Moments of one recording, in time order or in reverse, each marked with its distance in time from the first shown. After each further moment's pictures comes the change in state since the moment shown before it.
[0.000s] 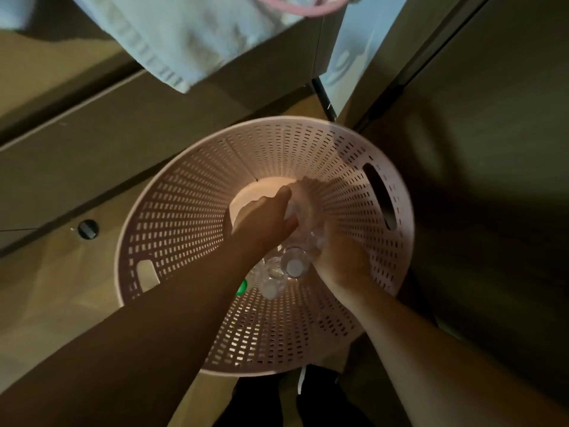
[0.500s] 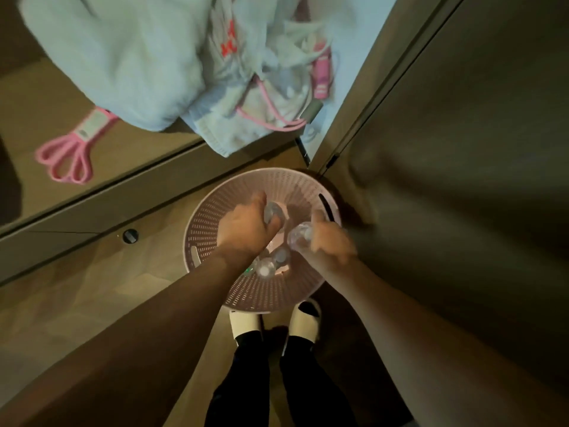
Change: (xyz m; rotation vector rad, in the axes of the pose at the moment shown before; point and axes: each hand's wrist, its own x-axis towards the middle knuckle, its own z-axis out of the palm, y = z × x) left_hand -0.146 0.081 -0.184 -0.146 0.190 -0.106; right_hand -0.141 -0.061 -0.170 -0.080 0.090 -0.126
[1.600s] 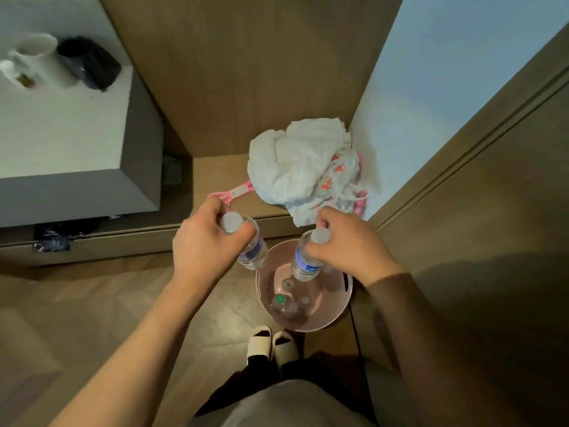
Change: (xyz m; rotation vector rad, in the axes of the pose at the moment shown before) left_hand -0.340 0.039 -0.377 -0.418 0.673 -0.260; right_hand -0.293 -0.226 -0.296 -0.051 0.099 -0.527
